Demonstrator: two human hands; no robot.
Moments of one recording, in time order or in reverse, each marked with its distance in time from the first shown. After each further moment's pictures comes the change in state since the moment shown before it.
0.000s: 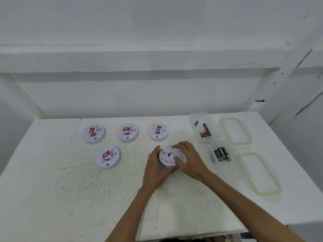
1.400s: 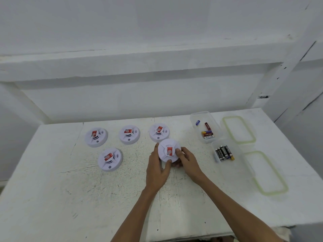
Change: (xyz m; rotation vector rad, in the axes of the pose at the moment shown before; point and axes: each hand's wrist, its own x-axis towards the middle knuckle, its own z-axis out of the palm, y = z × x) left_hand -0.001 0.008 0.001 0.025 0.084 0.099; right_hand 0.004 0.003 0.036 0.715 0.078 0.498
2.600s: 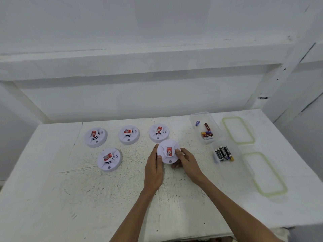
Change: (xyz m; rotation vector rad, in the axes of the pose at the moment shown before) left_hand 0.002 0.000 -0.001 -0.058 0.045 -0.099; right_hand -0.001 -0.003 0.000 0.042 -0.019 0.026
